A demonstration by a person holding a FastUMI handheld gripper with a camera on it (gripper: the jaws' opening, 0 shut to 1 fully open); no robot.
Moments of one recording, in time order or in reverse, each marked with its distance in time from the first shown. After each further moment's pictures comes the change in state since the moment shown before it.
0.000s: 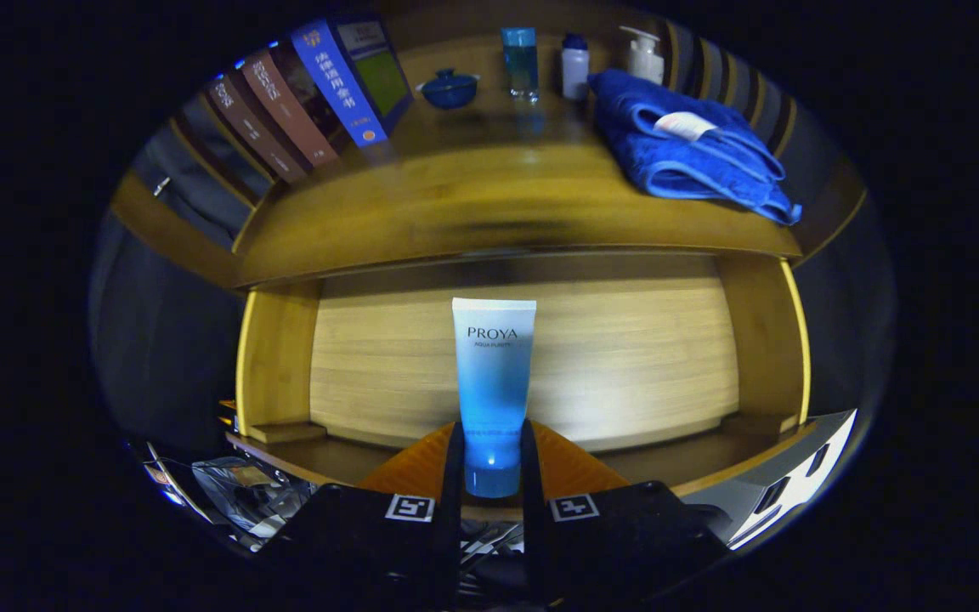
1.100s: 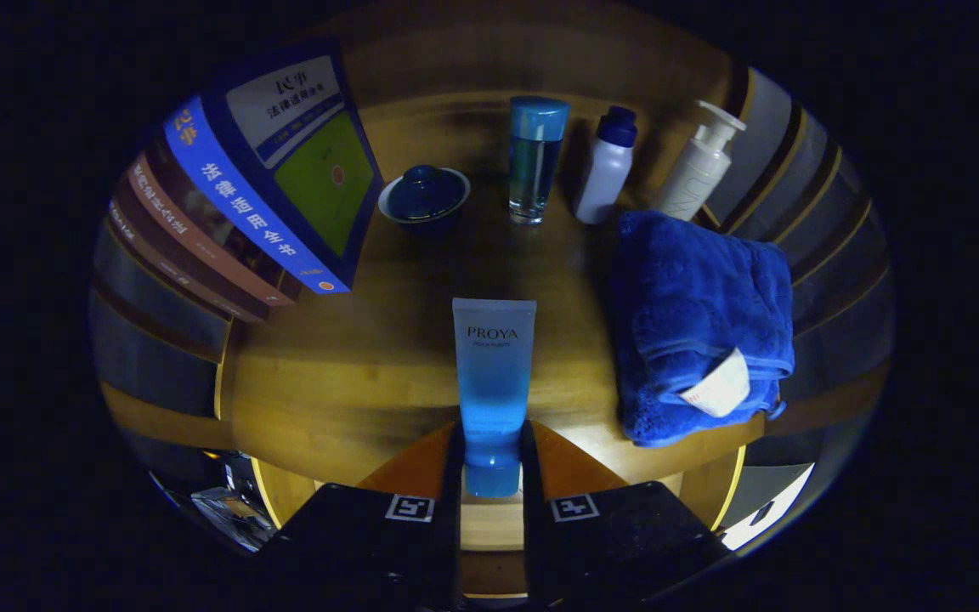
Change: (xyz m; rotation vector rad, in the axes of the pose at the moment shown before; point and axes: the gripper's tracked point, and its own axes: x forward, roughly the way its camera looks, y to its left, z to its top) arm 0.055 0.011 0.189 -0.044 -0.028 -0.108
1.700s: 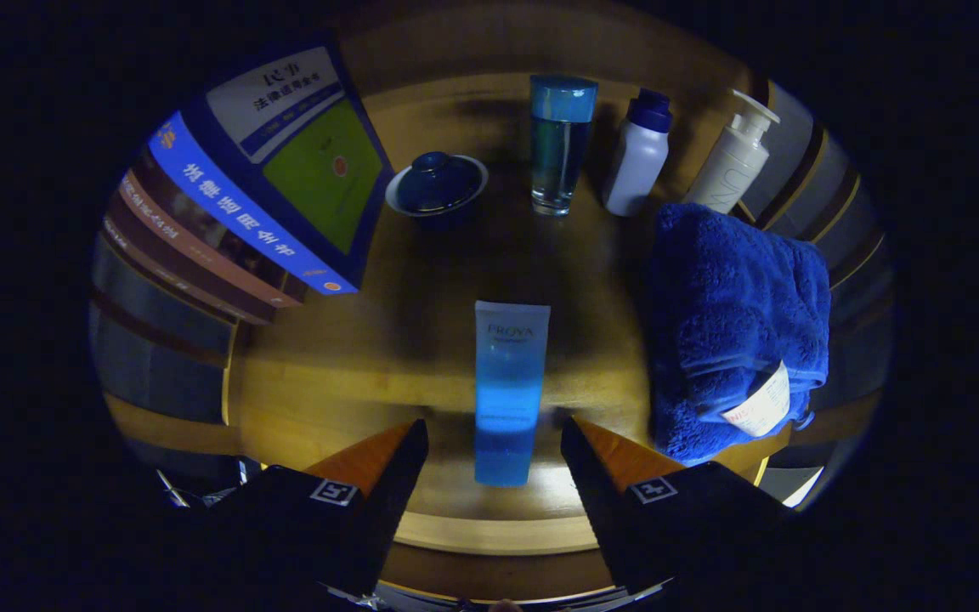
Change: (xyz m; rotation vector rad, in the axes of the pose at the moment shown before) arm 0.000 0.011 -0.003 0.005 0.004 0.088
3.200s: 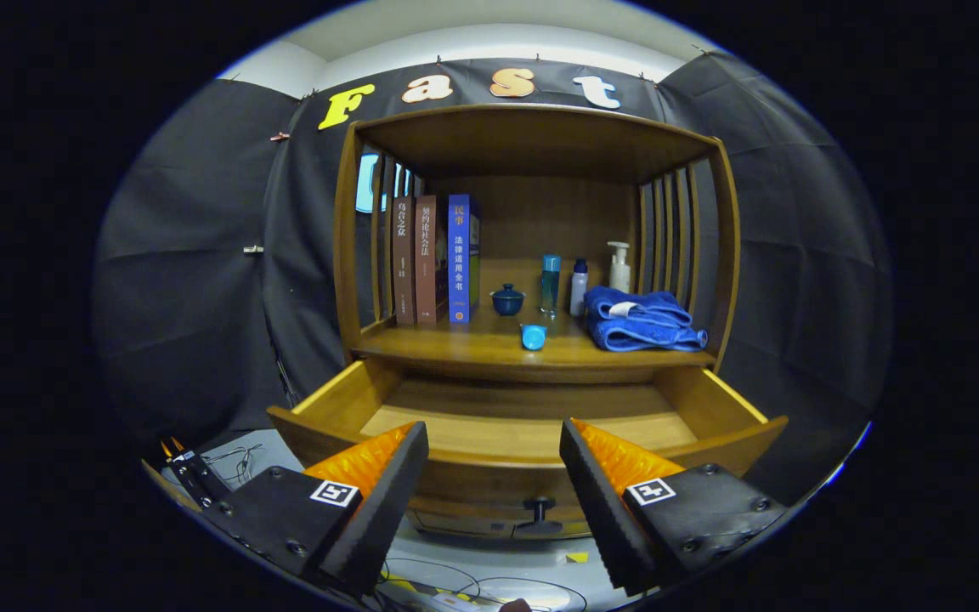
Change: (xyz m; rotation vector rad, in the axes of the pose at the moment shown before) arm -0.111 0.018 -0.259 -0.101 -0.974 0.009
